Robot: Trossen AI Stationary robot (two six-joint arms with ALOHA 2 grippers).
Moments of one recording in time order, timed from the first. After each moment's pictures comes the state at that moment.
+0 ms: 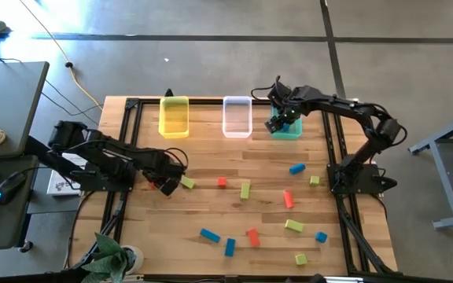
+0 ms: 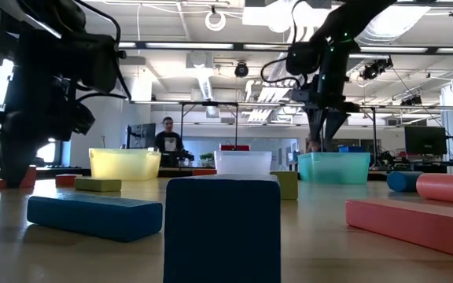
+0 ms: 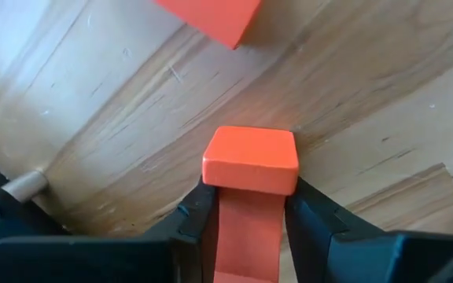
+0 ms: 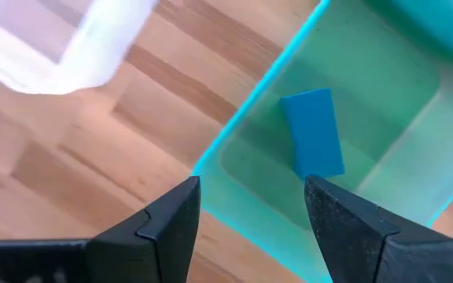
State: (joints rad) left arm 0.05 1.43 0.62 -0.93 -0.04 -0.96; right arm -0.63 1.59 1.20 -0.90 0.05 0.34
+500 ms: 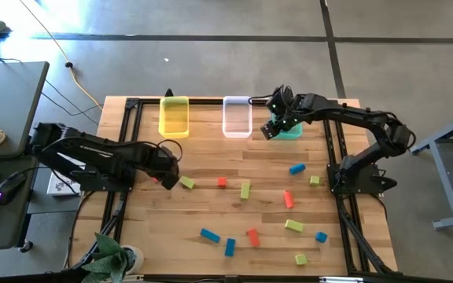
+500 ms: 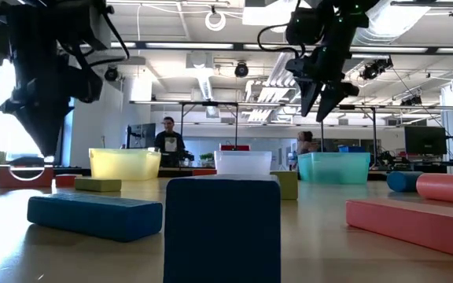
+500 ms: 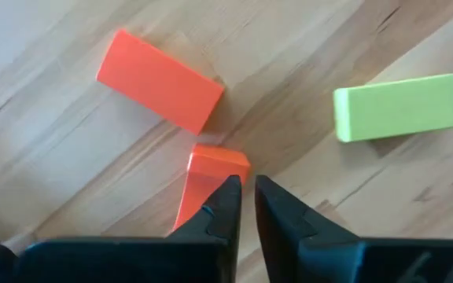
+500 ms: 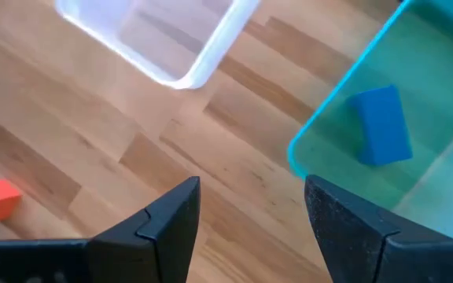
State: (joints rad) left arm 0.05 1.14 0.61 -0.89 -0.14 -0.96; right arm -0.47 1.48 1.20 -0.89 0.05 0.50
